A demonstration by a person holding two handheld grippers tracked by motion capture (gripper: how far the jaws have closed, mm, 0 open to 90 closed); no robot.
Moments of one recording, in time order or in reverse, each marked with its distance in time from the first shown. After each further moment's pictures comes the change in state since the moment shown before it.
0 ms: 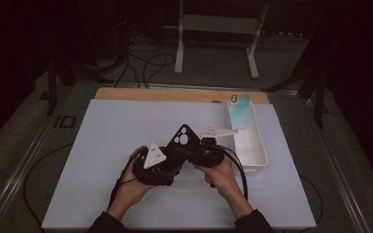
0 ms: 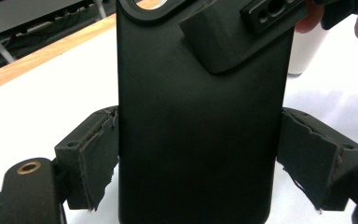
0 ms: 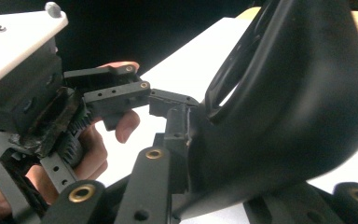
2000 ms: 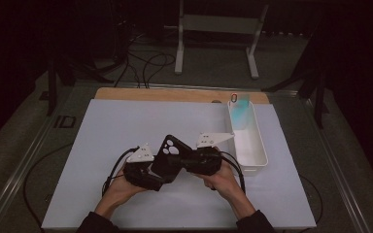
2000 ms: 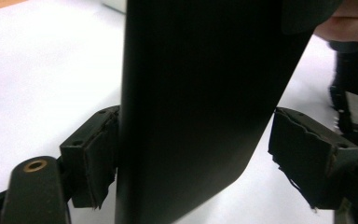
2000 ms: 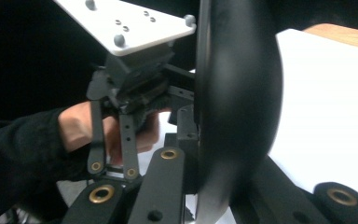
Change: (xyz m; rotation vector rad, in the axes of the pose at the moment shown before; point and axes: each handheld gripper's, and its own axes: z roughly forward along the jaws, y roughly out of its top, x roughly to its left) left arm 0.025 -0.018 -0.010 0.011 -0.337 -0.076; right arm 0.023 0.002 -0.005 0.013 0.211 -0.196
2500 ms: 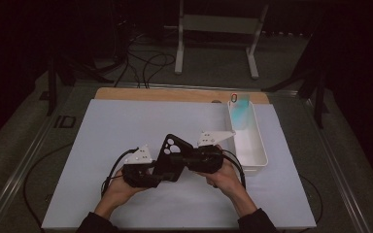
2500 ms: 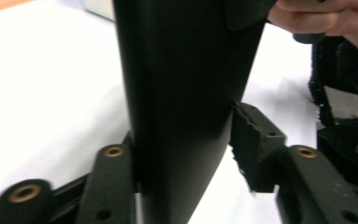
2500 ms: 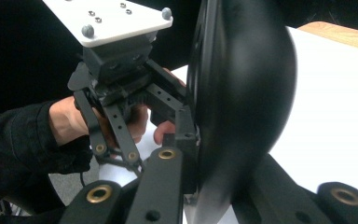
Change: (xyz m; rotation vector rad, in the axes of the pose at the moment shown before) left arm 0.000 -0.003 -0.005 -0.017 -0.044 0.023; right arm -0.007 0.000 -0.003 0.022 -0.028 -0.017
